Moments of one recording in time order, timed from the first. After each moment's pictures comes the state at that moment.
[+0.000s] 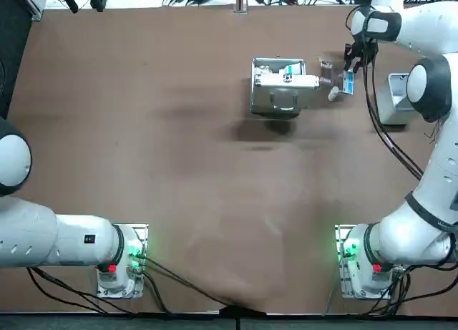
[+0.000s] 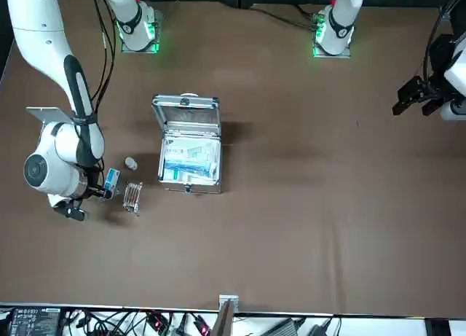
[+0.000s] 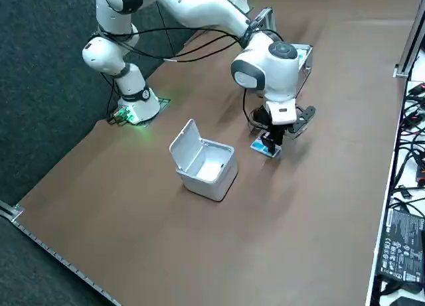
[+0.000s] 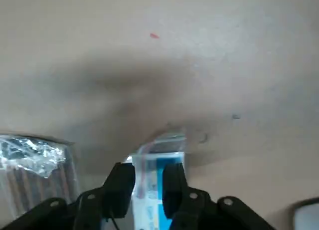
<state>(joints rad) 0.03 0.66 -0.11 -1.69 0.07 2.27 0.16</state>
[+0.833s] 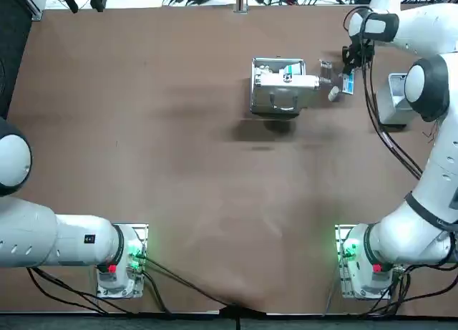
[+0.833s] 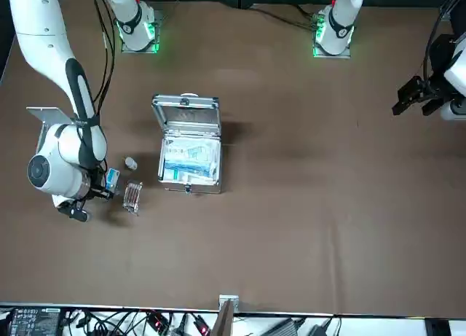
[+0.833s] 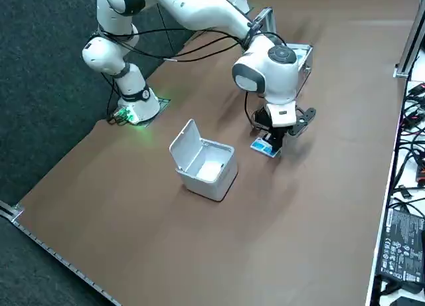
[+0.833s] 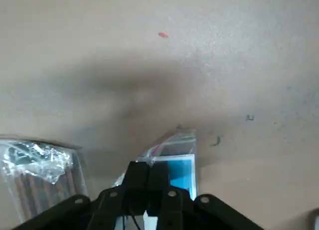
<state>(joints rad) 0.03 0.67 -0.10 -1.69 0.11 2.30 0.16</state>
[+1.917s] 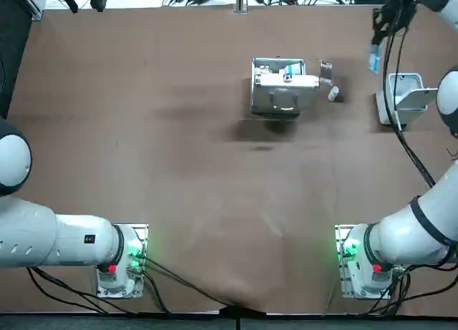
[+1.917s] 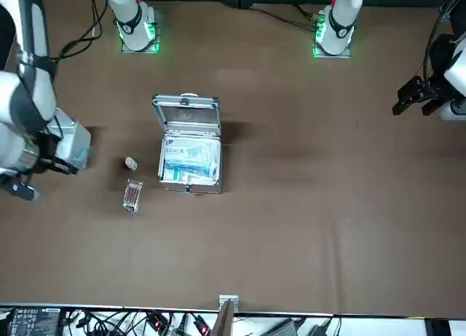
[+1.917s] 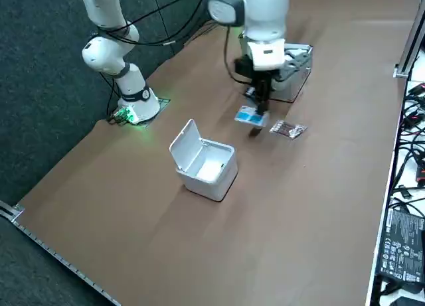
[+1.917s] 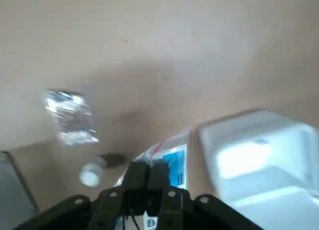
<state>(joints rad) 0.02 0.36 -0.18 -1.63 0.04 1.88 0.14</state>
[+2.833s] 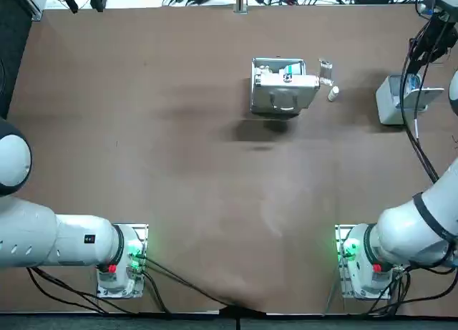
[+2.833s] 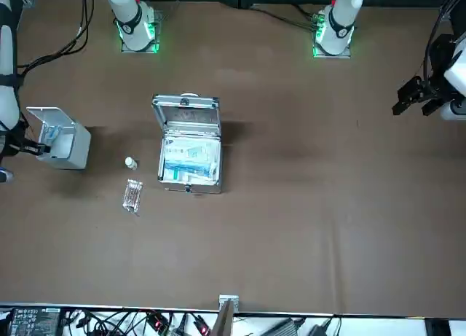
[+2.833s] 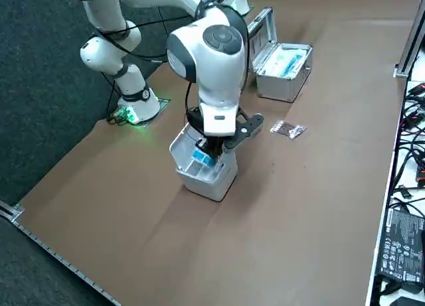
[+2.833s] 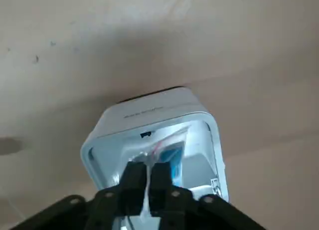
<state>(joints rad) -0.15 0.44 -0.26 -1.66 0.01 1.84 -0.11</state>
